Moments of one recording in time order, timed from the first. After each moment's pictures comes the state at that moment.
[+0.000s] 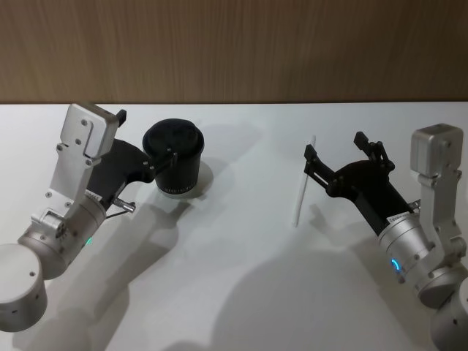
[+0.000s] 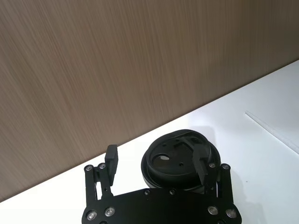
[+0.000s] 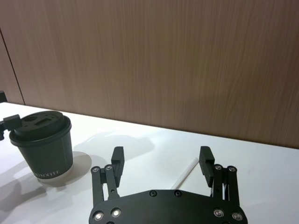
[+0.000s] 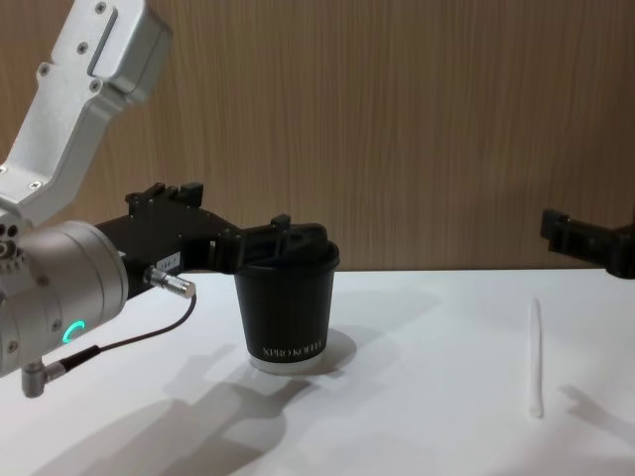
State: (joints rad) left arm -0.24 0.38 0.45 -1.63 -0.20 0.01 -0.01; right arm -0.01 0.34 -0.23 -1.77 0.29 0.03 0.07
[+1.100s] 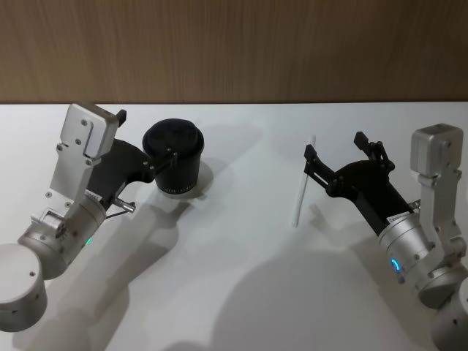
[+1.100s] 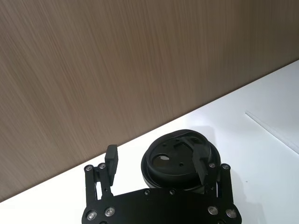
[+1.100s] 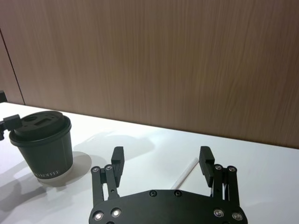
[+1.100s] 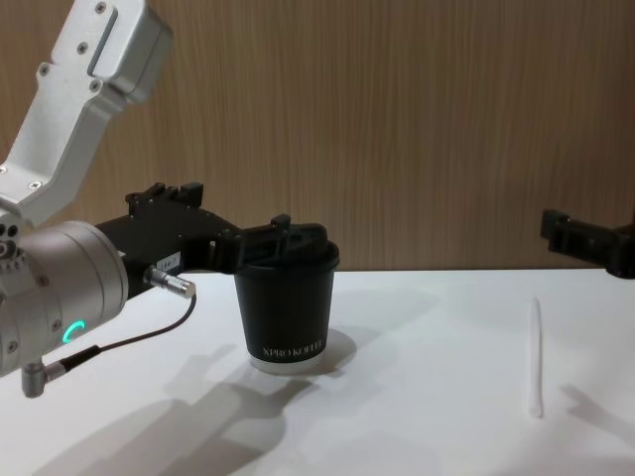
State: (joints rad) left arm -0.24 0.38 0.45 -1.63 -0.20 0.01 -0.01; right arm -0.01 0.34 -0.23 -1.77 0.29 0.03 0.07
